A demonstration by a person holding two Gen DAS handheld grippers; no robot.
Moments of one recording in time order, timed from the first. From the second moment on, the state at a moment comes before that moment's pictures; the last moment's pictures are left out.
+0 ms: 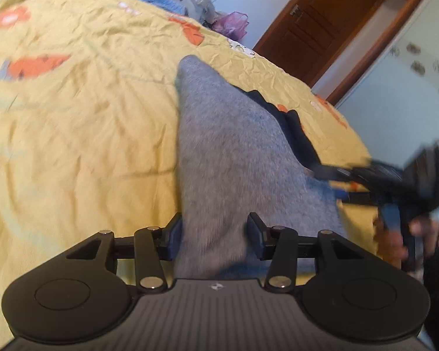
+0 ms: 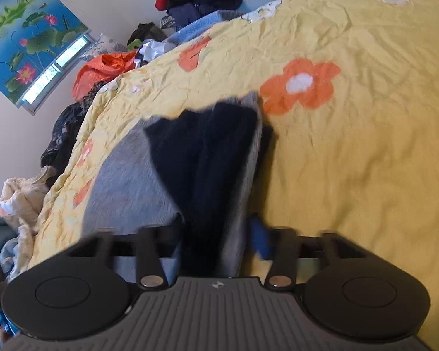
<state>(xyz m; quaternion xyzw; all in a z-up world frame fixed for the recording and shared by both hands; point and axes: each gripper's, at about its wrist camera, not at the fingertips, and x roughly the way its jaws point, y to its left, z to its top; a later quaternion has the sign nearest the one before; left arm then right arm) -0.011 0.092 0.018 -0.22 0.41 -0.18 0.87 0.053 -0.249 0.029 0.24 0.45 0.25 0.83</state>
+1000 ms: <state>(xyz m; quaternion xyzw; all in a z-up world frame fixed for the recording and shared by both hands) 0.101 -0.012 0.039 0.07 0.34 -0.12 0.93 0.150 -0.166 0.049 0.16 0.40 0.19 0.88</state>
